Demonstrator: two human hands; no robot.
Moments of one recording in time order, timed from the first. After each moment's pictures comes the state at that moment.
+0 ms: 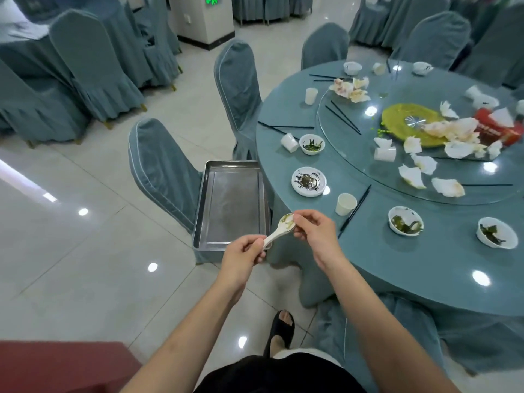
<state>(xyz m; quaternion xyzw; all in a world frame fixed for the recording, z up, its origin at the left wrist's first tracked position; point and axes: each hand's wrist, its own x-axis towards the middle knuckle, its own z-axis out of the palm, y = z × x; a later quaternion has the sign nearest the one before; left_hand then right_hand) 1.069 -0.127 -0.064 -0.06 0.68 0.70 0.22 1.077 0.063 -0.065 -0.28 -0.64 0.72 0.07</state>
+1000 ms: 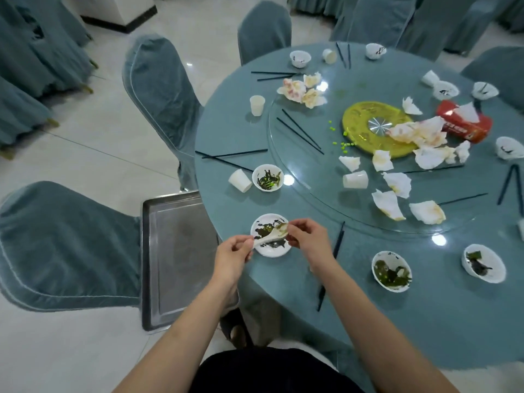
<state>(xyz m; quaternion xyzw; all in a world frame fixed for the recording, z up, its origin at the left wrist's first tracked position) 0.803 0.068 -0.131 -0.07 0.71 0.64 0.28 0.869 0.248 -0.126 -0.41 -0.60 0.68 0.10</state>
